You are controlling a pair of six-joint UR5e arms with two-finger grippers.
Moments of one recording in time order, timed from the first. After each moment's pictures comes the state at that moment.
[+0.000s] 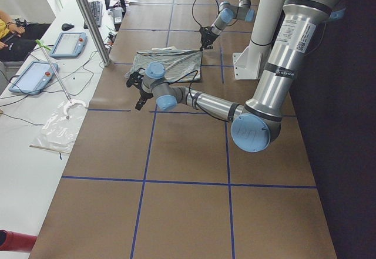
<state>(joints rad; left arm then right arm) -1.00 -1.90 -1.47 -2.32 -2.04 -0.64 0.16 -1.17 1.88 -1.50 1.18 0.98</state>
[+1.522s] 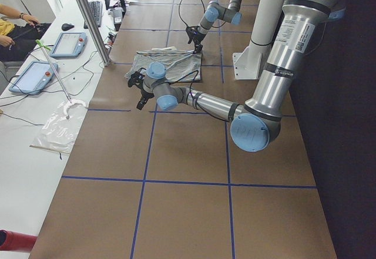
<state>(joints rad) -0.99 -1.90 -1.47 -2.33 -2.03 -0.64 0.32 -1.06 1.75 -1.52 1.36 0.86</state>
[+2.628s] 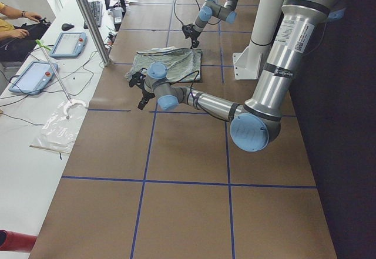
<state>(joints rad) -0.98 -1.90 -1.47 -2.33 -2.03 -0.64 0.40 -1.13 1.75 -1.61 1.41 0.74</state>
